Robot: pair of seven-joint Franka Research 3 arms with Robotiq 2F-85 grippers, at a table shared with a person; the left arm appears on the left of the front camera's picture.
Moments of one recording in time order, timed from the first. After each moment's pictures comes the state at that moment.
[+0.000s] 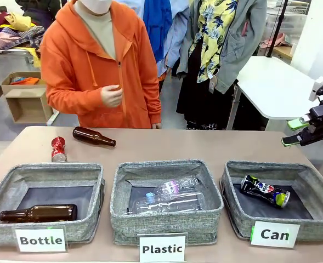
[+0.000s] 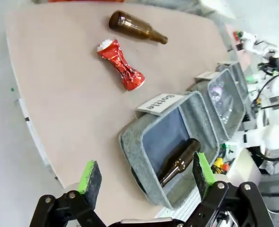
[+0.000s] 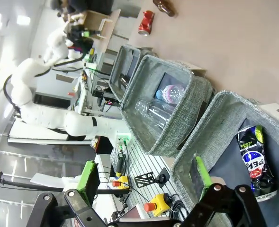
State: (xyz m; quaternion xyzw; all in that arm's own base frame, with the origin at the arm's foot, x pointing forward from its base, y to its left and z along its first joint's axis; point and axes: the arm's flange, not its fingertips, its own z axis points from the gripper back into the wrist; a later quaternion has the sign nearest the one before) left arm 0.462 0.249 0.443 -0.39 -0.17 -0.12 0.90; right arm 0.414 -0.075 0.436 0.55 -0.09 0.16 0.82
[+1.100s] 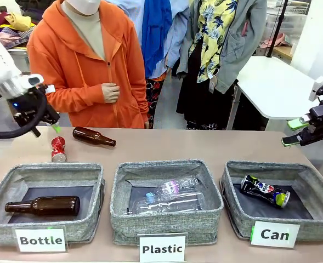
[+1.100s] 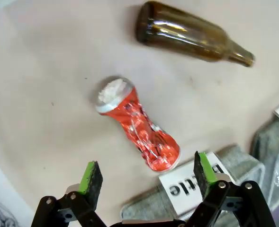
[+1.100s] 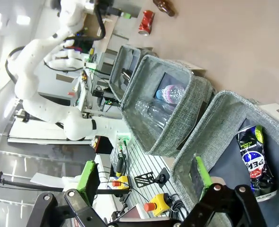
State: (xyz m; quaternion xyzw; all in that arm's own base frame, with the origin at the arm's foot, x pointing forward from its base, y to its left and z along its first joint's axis) left arm 0.623 0.024 0.376 -0.16 -0.02 -0.08 0.98; right arm 0.414 -0.075 0.436 0.55 -0.09 0.16 0.82
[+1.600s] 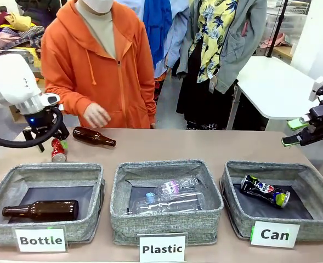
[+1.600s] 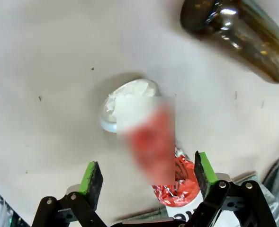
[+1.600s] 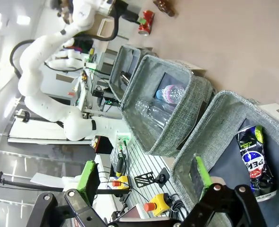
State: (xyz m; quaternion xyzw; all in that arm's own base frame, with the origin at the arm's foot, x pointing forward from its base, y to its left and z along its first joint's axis) left arm 0.628 0.000 0.317 -0.10 0.04 -0.01 0.99; right arm 0.414 -0.075 0.436 0.55 -0.09 0.16 0.82
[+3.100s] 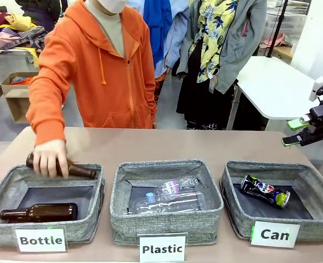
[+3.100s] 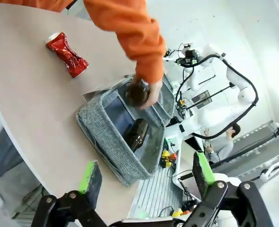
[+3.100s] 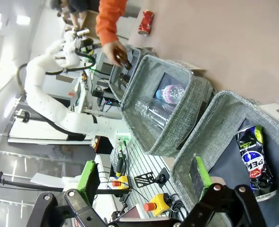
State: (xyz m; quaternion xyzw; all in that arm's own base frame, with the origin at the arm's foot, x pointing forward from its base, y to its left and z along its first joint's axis) left arm 0.379 0.353 0.339 -0.61 -0.22 -0.15 0.75; right arm 0.414 -0.075 0.436 0.55 -0.09 0.16 0.82
